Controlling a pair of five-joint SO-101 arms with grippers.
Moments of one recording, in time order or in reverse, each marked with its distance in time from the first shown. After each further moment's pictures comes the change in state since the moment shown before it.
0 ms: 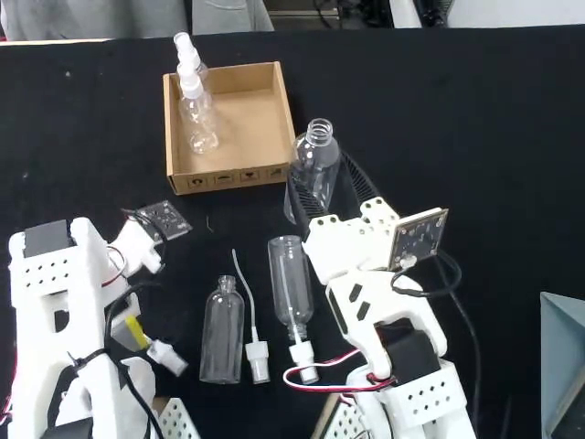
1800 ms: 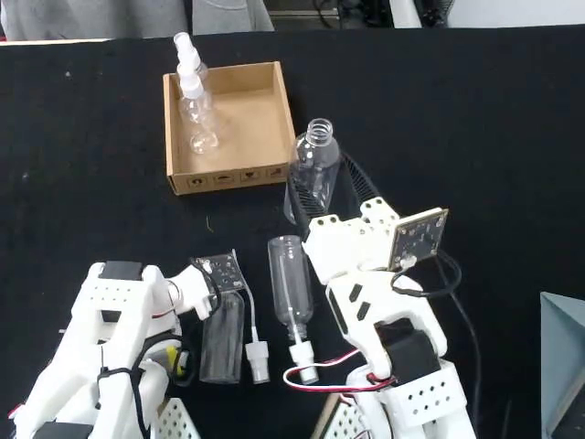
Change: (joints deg) left arm 18.4 -0.2 25.6 -28.0 0.8; right arm 0.0 0.0 0.0 0.0 0.0
